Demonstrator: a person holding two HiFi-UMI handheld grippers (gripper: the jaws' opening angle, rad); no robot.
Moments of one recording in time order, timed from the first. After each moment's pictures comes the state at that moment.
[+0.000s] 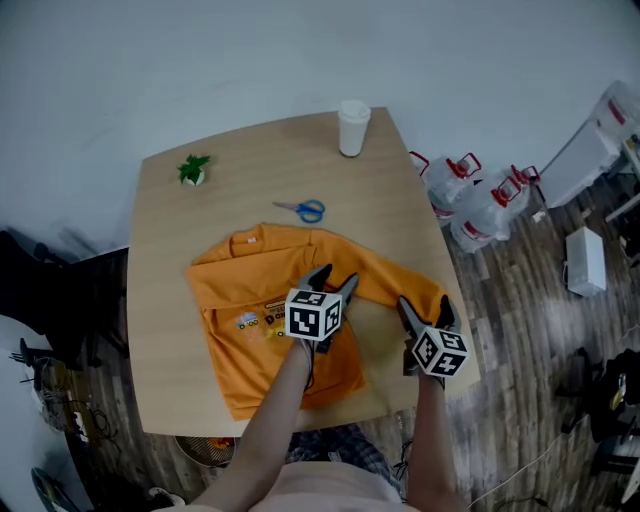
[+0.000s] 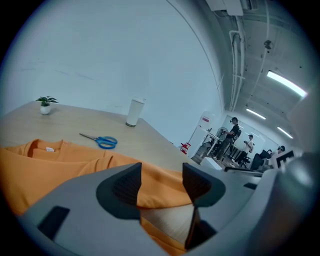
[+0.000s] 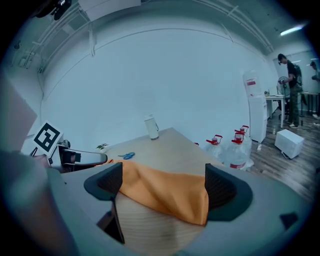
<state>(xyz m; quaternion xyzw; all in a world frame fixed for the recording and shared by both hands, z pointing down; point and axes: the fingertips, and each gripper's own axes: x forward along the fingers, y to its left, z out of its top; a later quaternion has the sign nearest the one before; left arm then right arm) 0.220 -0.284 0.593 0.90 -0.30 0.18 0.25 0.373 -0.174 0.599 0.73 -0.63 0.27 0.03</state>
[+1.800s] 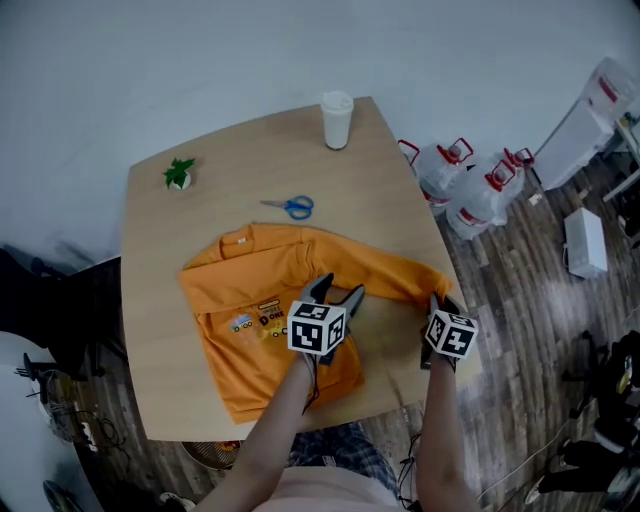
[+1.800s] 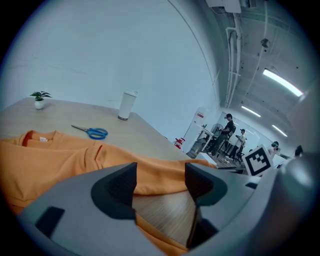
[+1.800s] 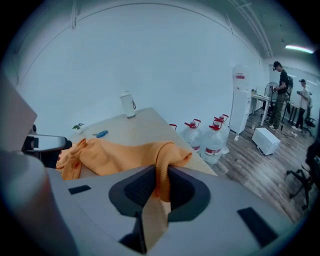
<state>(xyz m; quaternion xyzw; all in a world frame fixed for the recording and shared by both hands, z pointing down) 0.241 -0.245 0.603 0.91 -0.27 0.20 0.26 0.441 -0.141 0.662 0.75 -0.54 0.34 0.14</state>
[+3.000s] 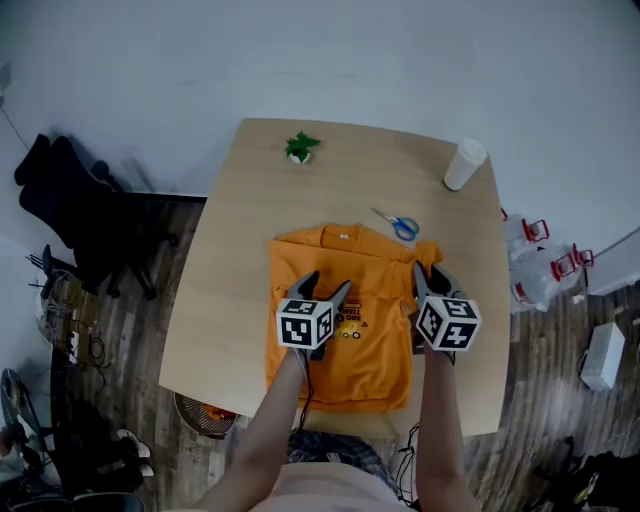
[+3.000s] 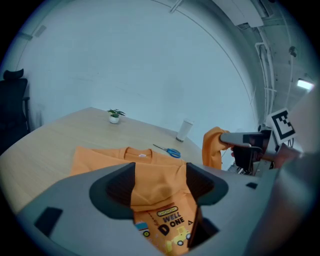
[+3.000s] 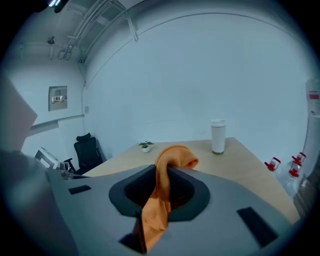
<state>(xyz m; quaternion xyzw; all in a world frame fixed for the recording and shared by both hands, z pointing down) -0.002 -0.318 0.579 0.82 -0.48 0.13 0.28 0.173 -0.335 0.510 0.56 -0.79 0.20 0.11</state>
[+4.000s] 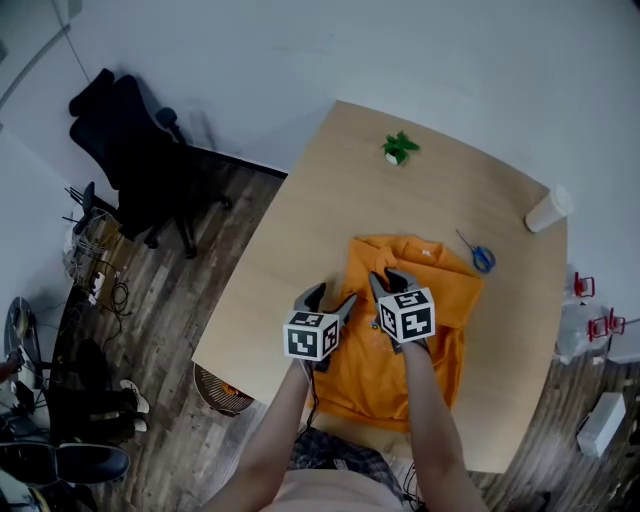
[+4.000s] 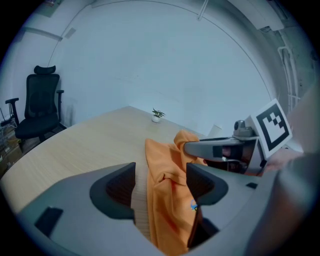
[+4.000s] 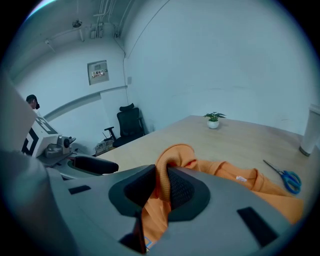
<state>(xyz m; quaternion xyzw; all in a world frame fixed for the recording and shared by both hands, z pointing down) -0.165 -0.293 0.618 0.74 -0.58 0.12 0.32 -0.107 -0.349 0.606 0.32 -0.90 0.19 0.25</state>
